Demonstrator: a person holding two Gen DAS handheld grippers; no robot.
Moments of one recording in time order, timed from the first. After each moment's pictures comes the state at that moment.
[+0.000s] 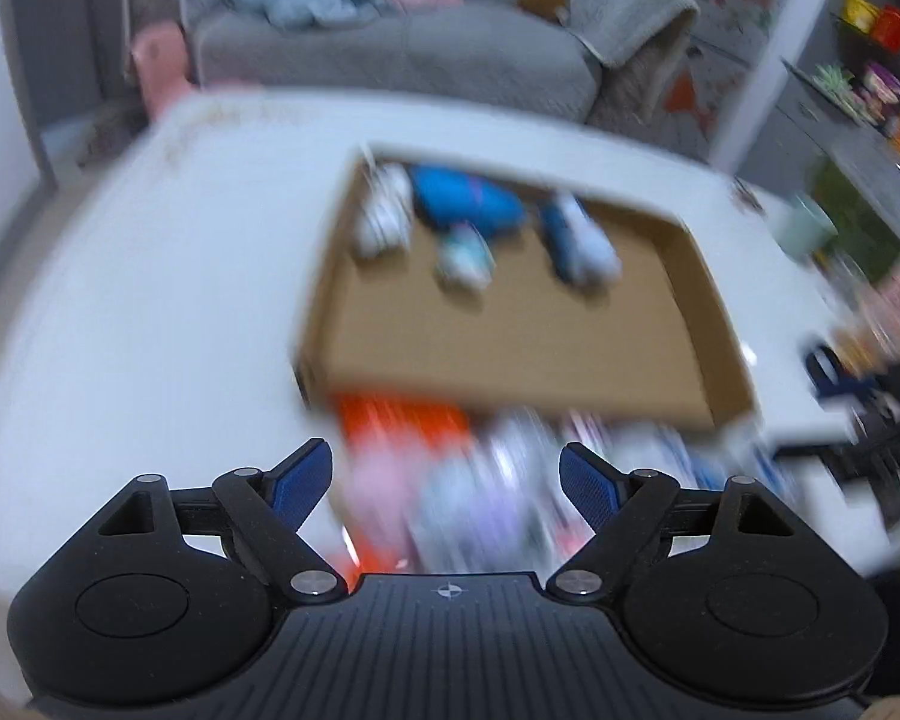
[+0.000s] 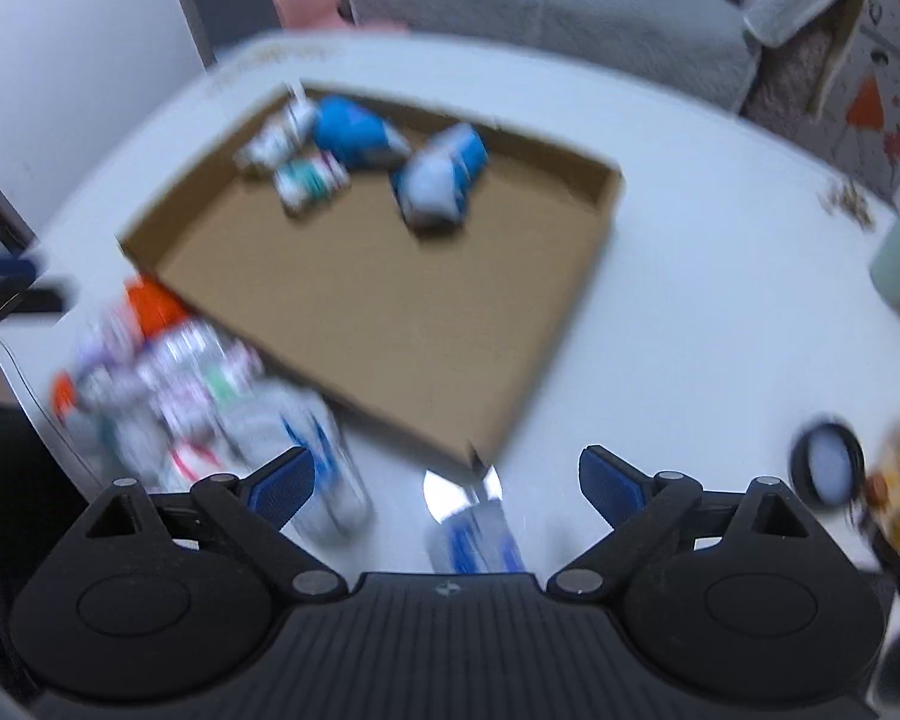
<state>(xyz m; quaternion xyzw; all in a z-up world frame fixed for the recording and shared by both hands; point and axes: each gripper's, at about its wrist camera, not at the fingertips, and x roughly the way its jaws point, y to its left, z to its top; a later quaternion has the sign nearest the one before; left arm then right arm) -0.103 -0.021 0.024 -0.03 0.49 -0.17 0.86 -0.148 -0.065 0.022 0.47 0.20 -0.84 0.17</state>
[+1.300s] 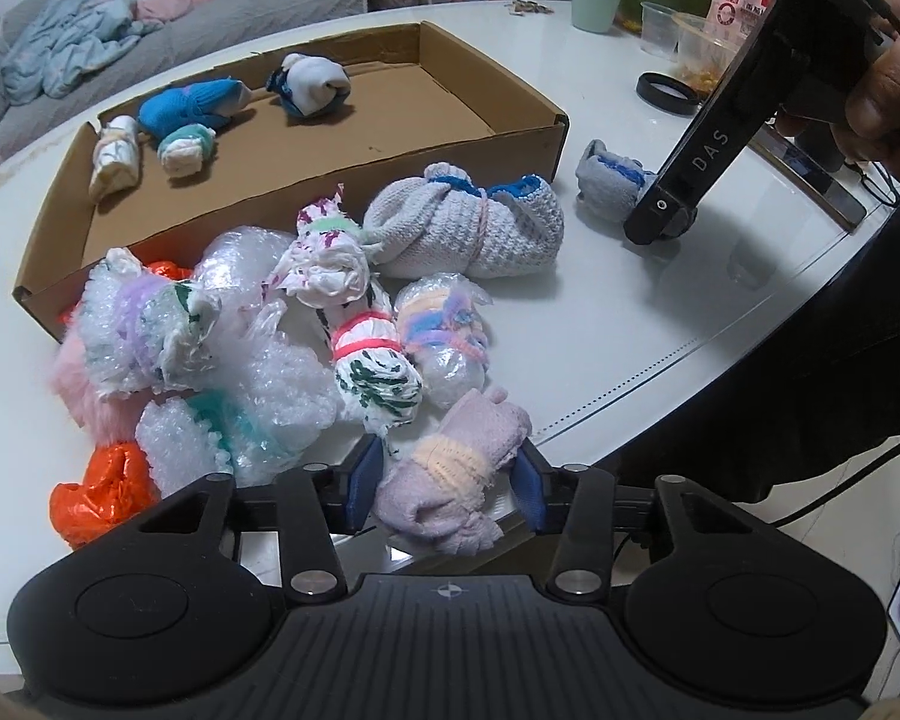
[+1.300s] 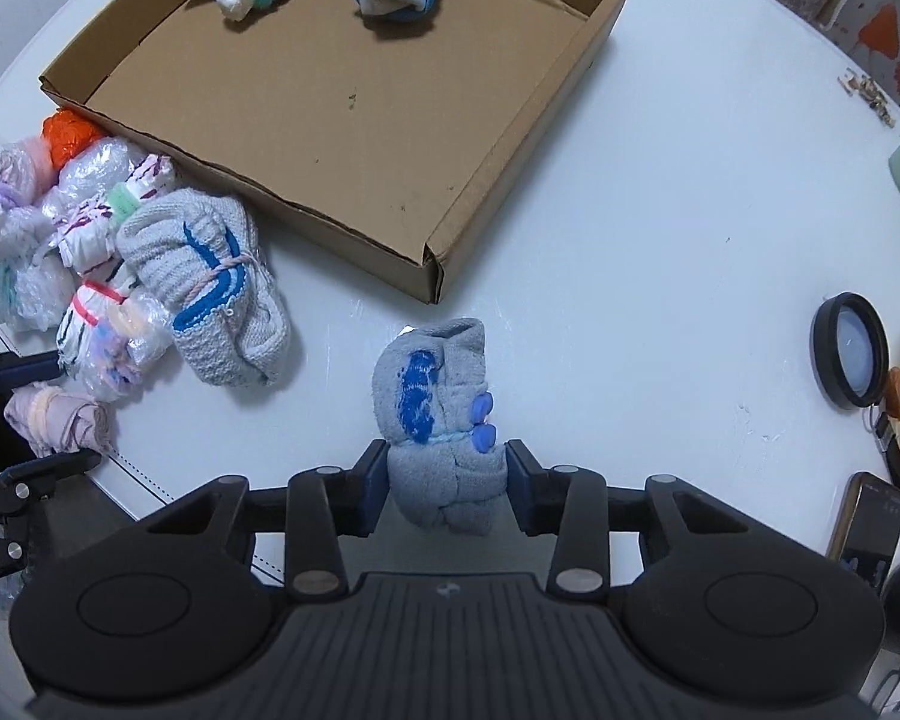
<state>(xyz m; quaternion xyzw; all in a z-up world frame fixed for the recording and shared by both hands) -0.174 -0.097 -0.062 0.14 0.46 -0.32 0.82 -0.181 -0.067 -0.053 0.57 0.24 -0.78 0.11</state>
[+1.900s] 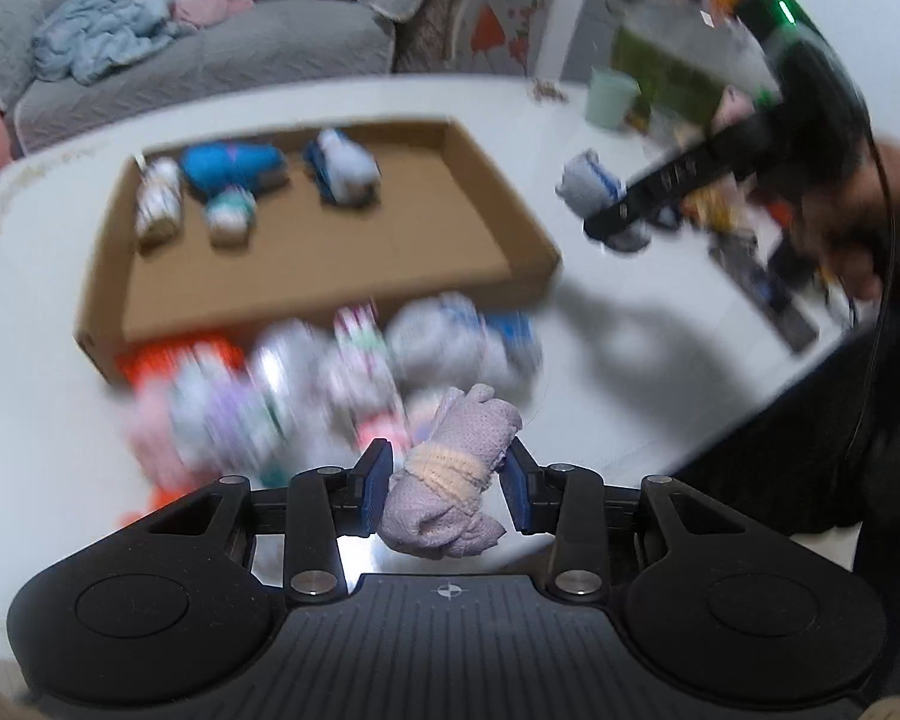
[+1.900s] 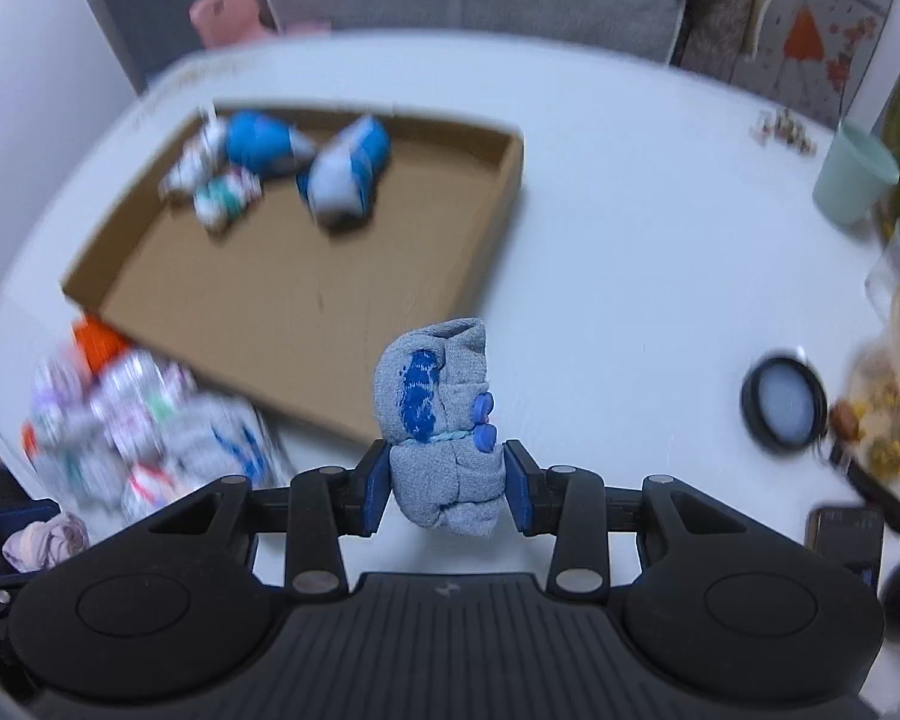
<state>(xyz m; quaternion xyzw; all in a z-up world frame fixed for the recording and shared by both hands) -0.150 -0.073 0.015 0.05 0.45 -0.32 0.83 -0.196 -0.056 0.007 0.47 0.14 -0.86 0.12</state>
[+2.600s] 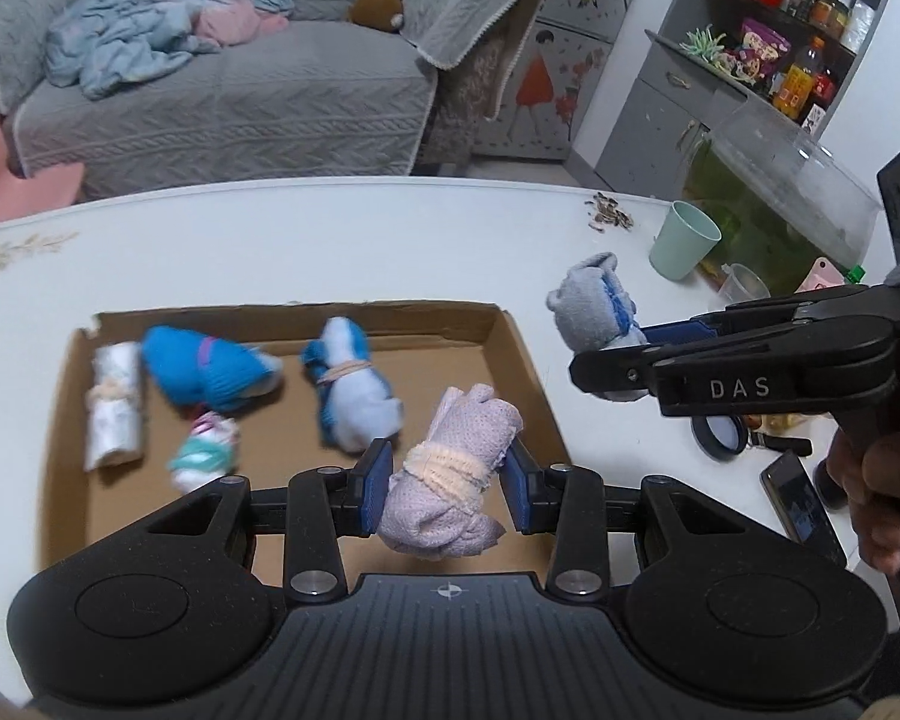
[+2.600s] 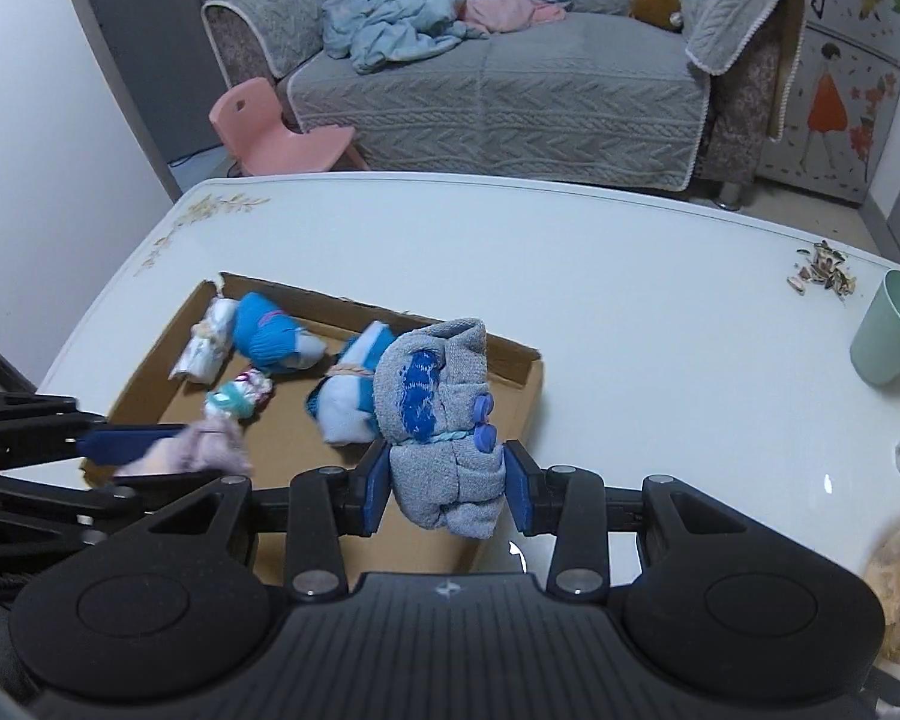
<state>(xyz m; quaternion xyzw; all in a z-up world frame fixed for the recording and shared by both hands) 0.012 -0.158 0.041 0.01 0.45 -0.30 0.84 -0.284 -0.078 0.040 0.41 0.12 -0.89 0.16</state>
